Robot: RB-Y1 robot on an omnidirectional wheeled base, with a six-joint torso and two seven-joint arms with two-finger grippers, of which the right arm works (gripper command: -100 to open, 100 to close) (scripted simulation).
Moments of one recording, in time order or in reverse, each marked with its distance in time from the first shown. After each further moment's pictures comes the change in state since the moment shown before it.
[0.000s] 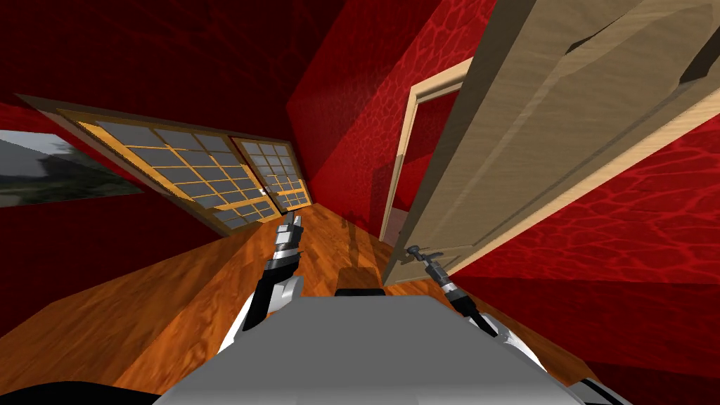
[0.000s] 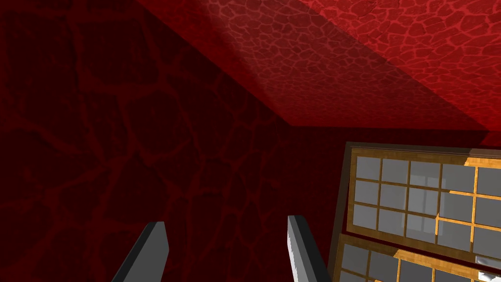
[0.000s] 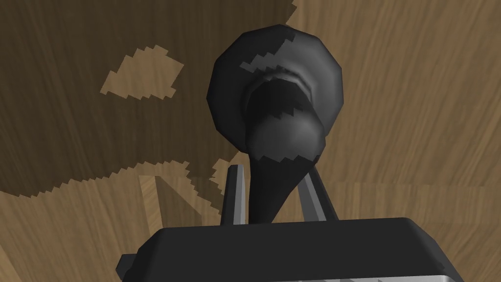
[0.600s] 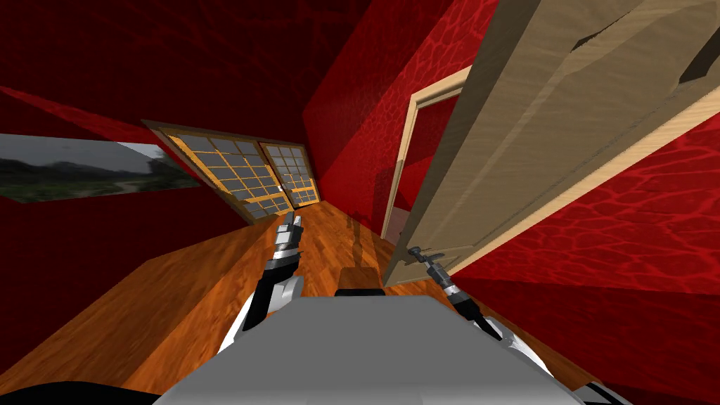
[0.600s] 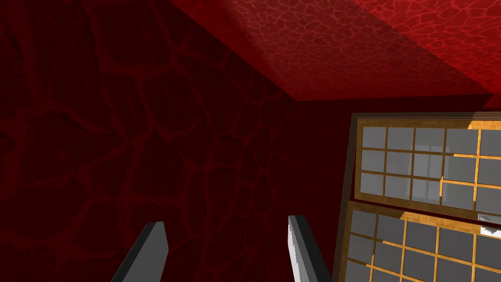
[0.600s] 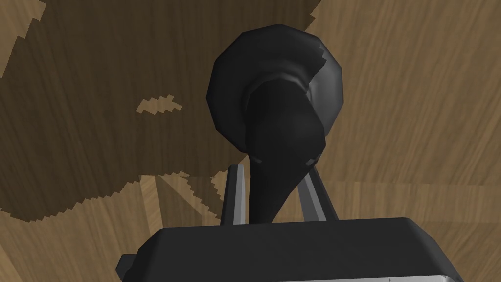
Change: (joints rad) arm 0.011 -0.007 0.002 0.012 -0.001 -0.025 -0.005
